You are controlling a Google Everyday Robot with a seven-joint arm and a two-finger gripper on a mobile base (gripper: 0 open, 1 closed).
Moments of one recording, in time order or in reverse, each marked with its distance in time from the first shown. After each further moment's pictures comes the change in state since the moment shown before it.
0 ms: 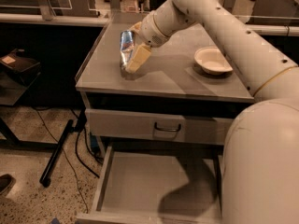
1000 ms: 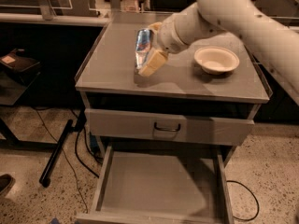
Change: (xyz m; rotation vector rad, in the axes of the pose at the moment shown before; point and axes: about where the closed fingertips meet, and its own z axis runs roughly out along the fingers) arm 0.022 0.033 -0.066 0.165 0.033 0.025
